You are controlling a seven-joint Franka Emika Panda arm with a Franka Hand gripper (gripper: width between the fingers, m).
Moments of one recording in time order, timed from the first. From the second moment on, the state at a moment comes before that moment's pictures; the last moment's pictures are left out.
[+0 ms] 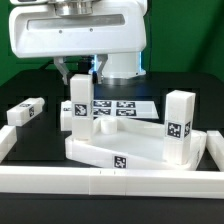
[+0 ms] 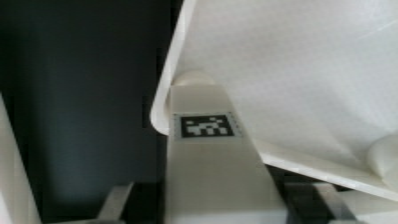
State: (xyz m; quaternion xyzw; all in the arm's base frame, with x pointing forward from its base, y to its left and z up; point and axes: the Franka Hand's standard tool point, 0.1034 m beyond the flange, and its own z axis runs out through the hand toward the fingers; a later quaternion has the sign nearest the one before) arm 0.551 -0.087 0.124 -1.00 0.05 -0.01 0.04
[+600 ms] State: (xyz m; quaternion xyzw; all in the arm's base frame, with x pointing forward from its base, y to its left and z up) arm 0.551 -0.086 0.124 -0.99 0.13 -0.01 0.05
